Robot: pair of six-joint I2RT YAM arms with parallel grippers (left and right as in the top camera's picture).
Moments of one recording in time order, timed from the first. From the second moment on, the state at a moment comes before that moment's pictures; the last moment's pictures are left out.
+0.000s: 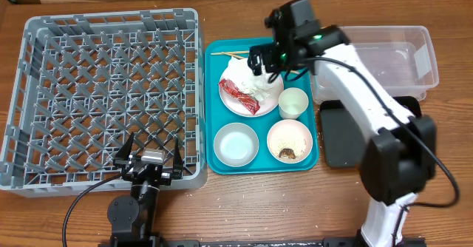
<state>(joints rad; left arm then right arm) 0.04 0.02 0.01 -0.07 0.11 0.22 0.39 2.01 1.75 -0.80 -0.24 0.20</state>
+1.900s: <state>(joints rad) 0.04 0.02 0.01 -0.07 0.11 0.22 0.42 2.05 2.06 -1.08 0.13 0.59</state>
